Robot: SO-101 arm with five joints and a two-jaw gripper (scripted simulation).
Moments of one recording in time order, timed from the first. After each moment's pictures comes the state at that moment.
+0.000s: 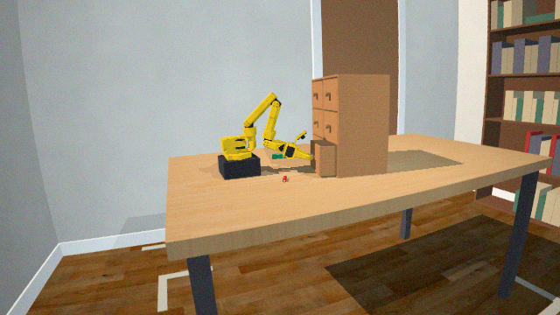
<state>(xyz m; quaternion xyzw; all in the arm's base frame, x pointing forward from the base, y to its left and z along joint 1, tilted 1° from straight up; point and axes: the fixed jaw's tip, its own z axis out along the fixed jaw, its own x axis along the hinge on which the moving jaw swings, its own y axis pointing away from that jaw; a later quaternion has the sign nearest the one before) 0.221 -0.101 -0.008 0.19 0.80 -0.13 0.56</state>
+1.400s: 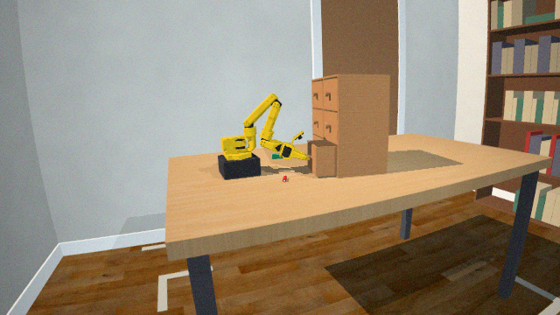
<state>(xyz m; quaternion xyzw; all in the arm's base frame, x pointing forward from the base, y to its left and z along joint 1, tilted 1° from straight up) 0.210 -0.098 -0.009 0.19 0.80 -0.13 0.55</state>
